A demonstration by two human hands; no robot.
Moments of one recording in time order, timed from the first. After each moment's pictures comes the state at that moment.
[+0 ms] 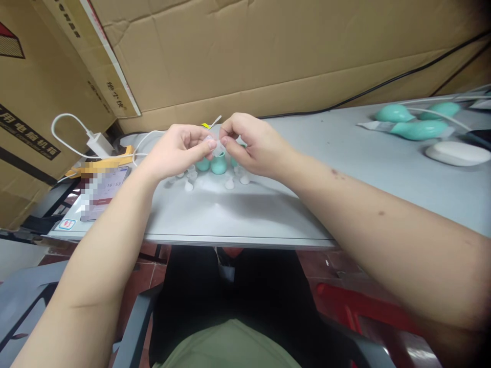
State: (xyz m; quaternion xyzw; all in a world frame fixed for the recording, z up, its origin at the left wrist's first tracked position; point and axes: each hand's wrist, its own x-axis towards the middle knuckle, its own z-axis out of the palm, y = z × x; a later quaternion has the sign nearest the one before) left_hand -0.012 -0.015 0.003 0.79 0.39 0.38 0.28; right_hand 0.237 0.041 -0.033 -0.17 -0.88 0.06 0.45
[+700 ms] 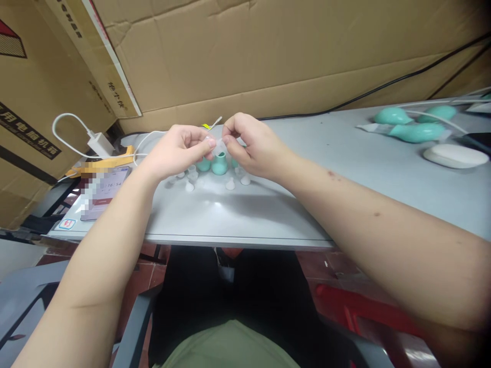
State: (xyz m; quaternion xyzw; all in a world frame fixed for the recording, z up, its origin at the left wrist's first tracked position) left_hand -0.009 -0.023 0.010 0.77 0.44 0.37 0.28; right_hand 0.234 0.041 -0.036 -0.22 -0.86 0.07 0.45
